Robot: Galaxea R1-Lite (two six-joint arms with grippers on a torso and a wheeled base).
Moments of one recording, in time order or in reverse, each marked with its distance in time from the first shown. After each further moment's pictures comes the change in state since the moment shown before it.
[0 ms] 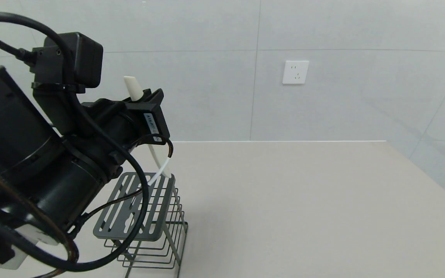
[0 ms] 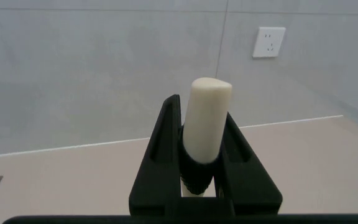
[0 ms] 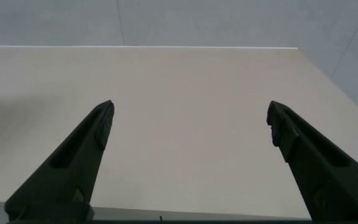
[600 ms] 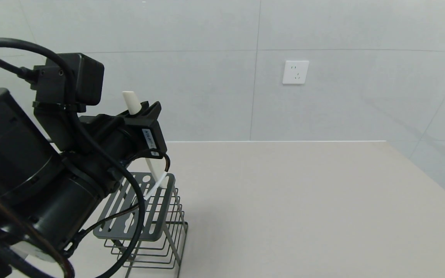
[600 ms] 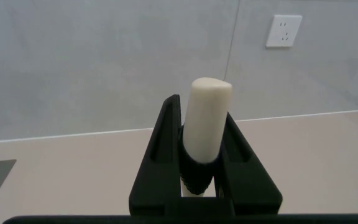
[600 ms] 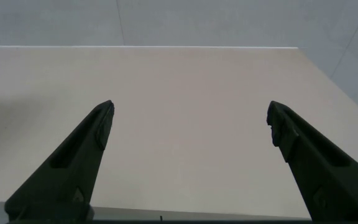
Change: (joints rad) left arm -0.005 -0.012 0.072 -0.022 0.018 0.000; right arm 0.000 0.001 0.000 0.001 0.000 0.000
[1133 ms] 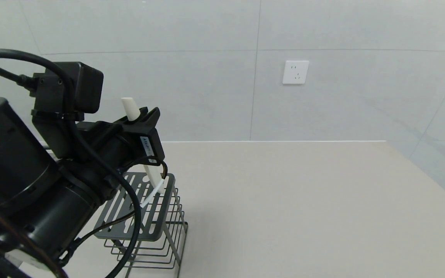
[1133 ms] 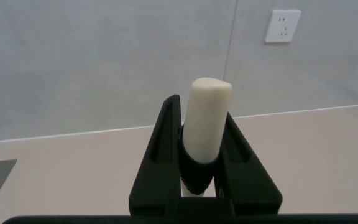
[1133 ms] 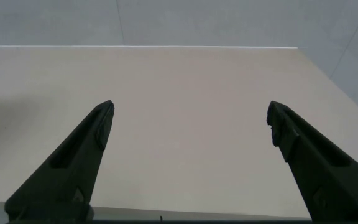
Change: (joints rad) left arm 0.001 -0.012 0.035 -0.001 -0.007 0.000; right arm 0.000 0.001 0.000 0.000 0.000 0.000
